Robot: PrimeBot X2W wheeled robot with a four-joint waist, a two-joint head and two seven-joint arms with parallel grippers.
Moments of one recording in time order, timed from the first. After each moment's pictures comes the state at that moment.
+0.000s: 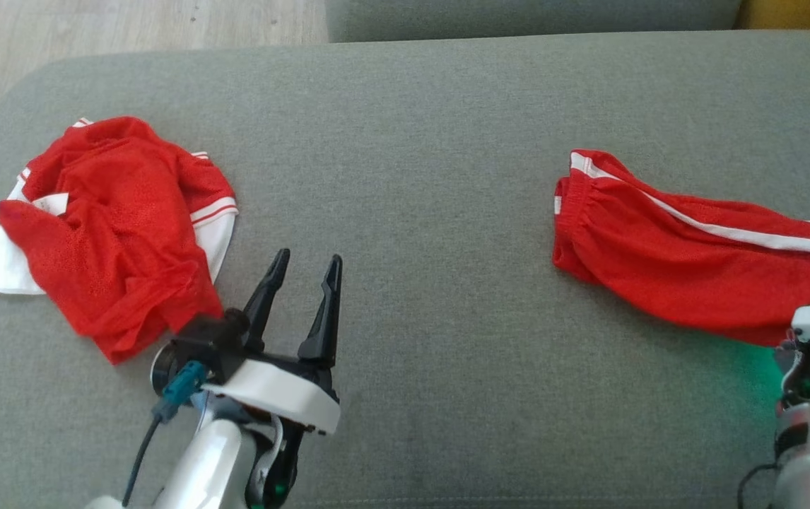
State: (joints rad) left arm -0.16 0.04 -0.37 0.21 -0.30 -0.01 -0.25; right arm -0.52 -0.10 -0.58 0.93 0.55 0.13 -0.20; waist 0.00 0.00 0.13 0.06
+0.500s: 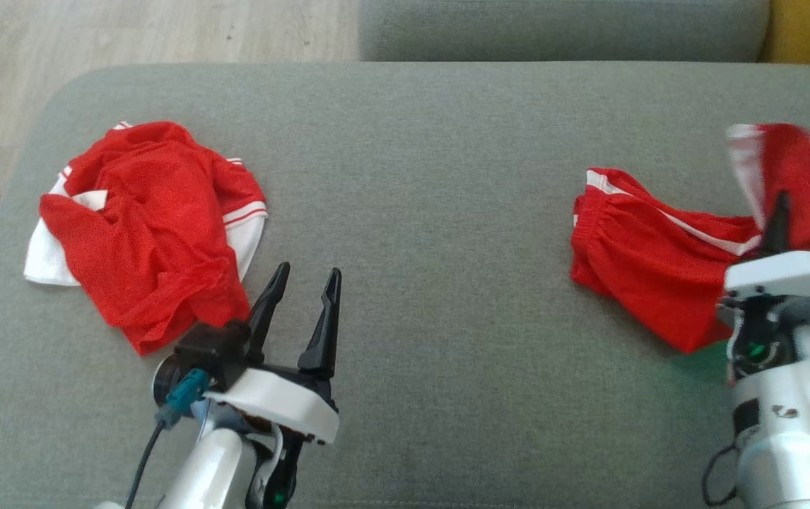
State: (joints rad) left arm -0.14 0.04 -0.37 0.23 -0.30 -0.01 -0.25; right arm -0.52 -0.06 -0.31 0.77 0.58 0.13 -0.15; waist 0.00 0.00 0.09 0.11
